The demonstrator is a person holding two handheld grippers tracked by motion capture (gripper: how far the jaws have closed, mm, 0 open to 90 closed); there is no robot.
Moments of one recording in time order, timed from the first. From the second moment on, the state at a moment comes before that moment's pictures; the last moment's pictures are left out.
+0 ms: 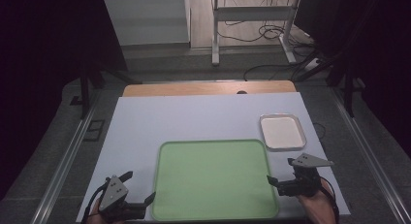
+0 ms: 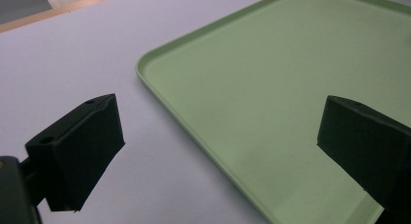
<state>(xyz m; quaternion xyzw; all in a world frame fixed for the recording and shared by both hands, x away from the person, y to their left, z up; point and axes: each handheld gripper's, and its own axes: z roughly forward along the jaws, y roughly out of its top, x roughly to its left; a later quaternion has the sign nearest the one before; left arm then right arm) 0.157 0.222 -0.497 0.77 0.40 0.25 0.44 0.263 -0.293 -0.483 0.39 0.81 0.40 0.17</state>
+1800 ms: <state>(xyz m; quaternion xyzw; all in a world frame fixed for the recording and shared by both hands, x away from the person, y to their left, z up) 0.158 0.221 -0.497 0.77 0.40 0.25 0.44 0.327 -0.296 -0.488 0.40 0.79 0.41 0.21</state>
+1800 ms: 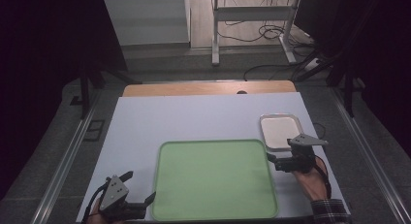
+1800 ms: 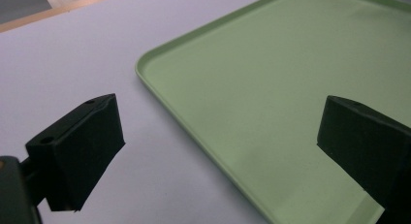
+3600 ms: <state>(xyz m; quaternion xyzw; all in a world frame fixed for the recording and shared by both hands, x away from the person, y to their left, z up) 0.149 0.227 -0.498 0.74 0.40 0.27 0.47 0.405 -0.328 -0.491 0.49 0.76 0.37 0.22</state>
